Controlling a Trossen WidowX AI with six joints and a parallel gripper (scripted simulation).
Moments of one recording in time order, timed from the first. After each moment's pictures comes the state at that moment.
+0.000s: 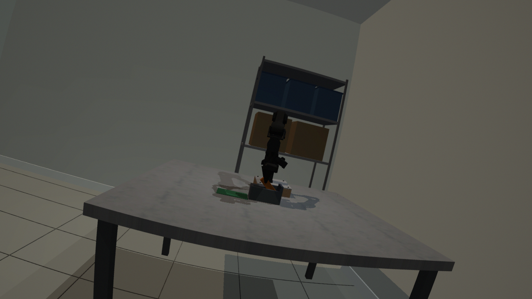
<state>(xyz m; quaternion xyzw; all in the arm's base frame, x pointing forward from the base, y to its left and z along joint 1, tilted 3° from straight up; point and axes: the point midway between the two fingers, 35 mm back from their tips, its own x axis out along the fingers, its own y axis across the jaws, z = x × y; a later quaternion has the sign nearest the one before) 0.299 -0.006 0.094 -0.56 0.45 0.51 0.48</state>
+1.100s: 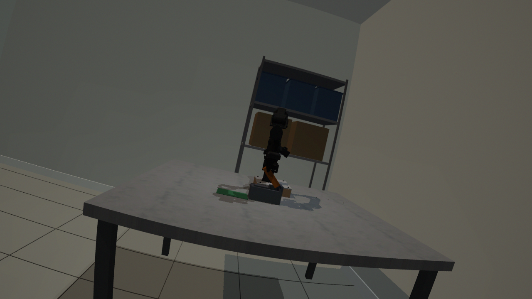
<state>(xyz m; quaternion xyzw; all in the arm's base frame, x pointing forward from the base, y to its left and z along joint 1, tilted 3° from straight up) 0.295 -0.005 0.147 -0.56 0.45 0.51 0.48</state>
